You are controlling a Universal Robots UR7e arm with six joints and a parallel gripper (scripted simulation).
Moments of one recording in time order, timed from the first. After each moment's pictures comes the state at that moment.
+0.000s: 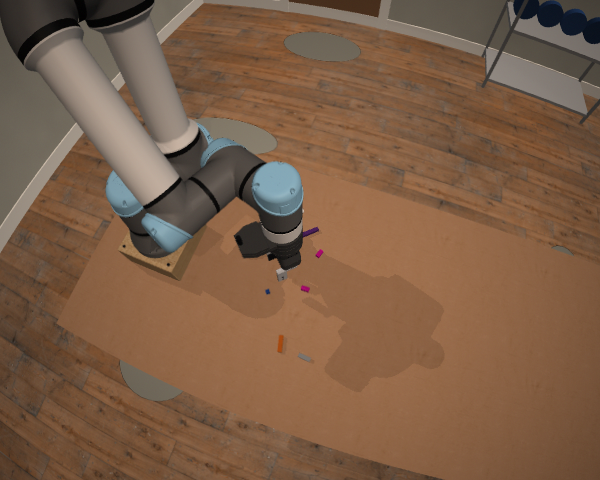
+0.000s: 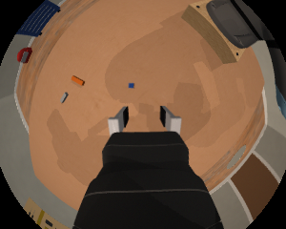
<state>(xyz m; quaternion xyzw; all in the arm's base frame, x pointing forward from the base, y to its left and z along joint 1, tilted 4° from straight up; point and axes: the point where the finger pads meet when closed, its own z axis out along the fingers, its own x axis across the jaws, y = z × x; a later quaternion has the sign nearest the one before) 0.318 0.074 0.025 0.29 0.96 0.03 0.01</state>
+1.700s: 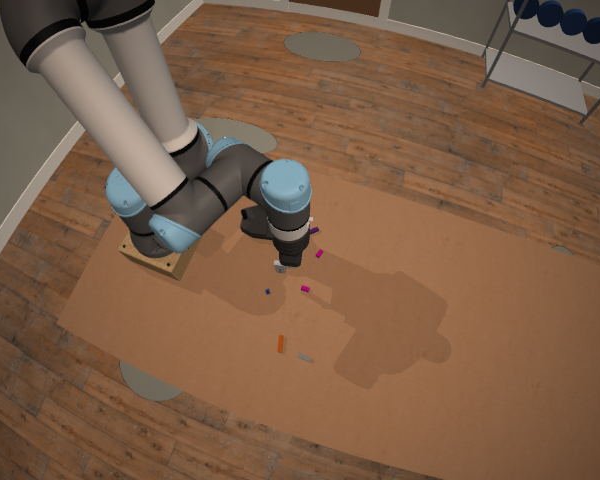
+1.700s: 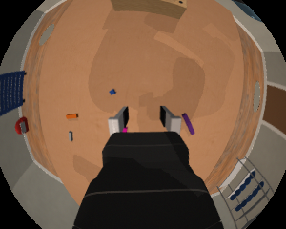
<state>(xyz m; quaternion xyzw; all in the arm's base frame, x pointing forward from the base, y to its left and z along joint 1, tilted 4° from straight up) 0.318 0.097 0.029 0.56 0.83 0.04 0.00</state>
